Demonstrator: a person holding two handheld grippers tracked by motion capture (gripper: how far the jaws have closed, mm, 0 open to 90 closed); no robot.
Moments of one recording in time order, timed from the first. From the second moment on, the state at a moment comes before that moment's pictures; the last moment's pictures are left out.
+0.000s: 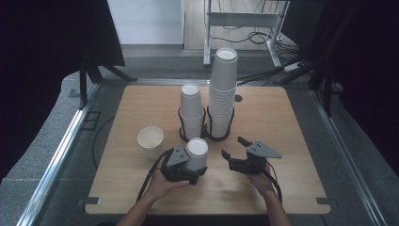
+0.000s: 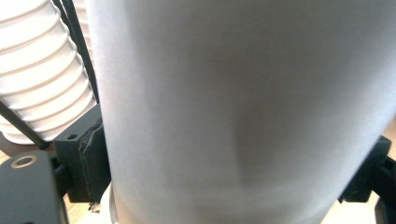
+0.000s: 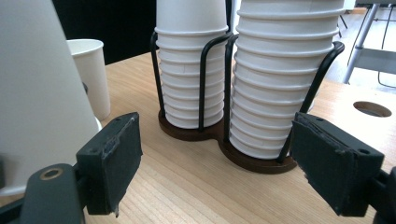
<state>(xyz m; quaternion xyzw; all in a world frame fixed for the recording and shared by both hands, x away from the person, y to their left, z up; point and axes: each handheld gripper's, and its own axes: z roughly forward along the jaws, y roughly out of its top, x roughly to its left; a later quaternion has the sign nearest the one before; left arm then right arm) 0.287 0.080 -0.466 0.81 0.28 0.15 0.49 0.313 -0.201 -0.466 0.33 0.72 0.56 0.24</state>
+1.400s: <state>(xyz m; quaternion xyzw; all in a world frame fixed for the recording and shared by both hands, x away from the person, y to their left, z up) 0.287 0.075 -0.477 0.85 0.28 0.15 0.43 0.289 -0.187 -0.450 0.29 0.71 0.62 0.15</state>
